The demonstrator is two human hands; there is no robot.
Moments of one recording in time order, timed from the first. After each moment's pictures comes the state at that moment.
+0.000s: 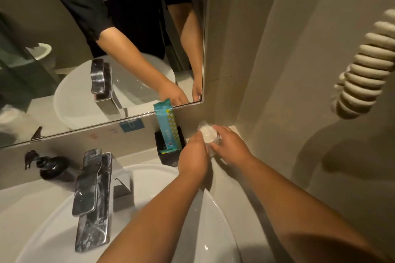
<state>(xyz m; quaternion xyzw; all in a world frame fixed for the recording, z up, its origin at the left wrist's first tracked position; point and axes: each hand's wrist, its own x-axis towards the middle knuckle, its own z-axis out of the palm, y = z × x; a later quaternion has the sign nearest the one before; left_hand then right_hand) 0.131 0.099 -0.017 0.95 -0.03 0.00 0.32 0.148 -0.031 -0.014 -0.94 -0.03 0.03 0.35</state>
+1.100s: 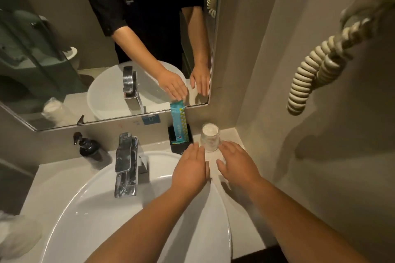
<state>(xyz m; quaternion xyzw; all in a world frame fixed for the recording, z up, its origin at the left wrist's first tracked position) 0.043 0.128 0.021 0.98 -0.12 -0.02 0.16 0.060 -0.040 0.011 -0.98 -0.12 -0.01 0.16</state>
